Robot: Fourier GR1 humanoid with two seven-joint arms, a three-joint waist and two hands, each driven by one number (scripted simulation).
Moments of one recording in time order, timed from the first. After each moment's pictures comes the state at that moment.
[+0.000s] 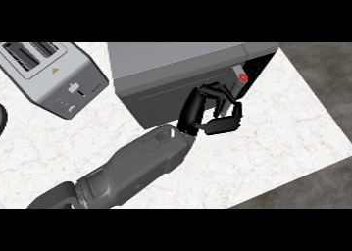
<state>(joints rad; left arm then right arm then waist) -1.01 0.00 -1.00 -0.72 1.06 0.58 -0.67 0.12 -0.56 -0.17 -2.30 -0.93 0.43 0.02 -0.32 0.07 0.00</state>
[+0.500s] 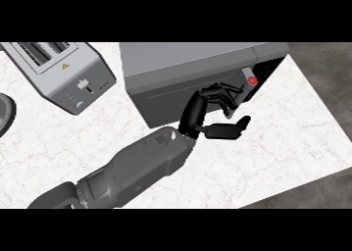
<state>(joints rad) -1.01 0.00 -1.03 -0.72 1.12 0.55 -0.64 0.15 -0.58 -0.21 -2.31 -0.95 0.42 0.03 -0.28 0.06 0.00</state>
